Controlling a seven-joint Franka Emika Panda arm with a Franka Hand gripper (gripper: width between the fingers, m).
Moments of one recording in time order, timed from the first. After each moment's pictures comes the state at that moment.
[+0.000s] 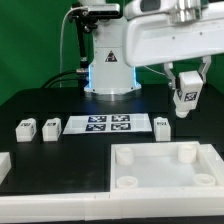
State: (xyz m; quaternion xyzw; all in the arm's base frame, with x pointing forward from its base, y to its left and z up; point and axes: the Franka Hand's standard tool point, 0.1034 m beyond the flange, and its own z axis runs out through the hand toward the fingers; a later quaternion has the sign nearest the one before) arm 0.553 0.092 0.158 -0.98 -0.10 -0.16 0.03
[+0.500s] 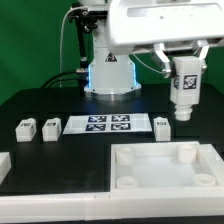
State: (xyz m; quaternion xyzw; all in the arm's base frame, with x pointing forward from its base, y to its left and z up) arm 0.582 0.084 0.167 -0.94 -0.09 -0.34 0.02
